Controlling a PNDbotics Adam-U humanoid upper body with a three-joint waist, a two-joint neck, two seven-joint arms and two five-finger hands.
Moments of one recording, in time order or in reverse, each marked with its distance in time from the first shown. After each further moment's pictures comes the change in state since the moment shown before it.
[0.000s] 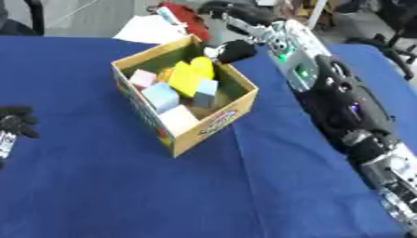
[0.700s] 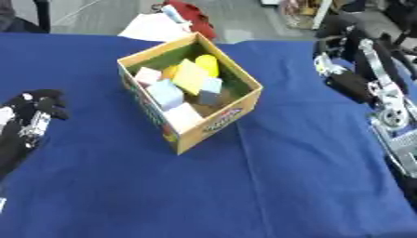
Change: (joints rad) left arm 0.017 -0.013 0.018 0.000 0.012 -0.001 0.073; right arm 0.566 0.079 -0.149 -0.413 -0.557 0.075 -0.466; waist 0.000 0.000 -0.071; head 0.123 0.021
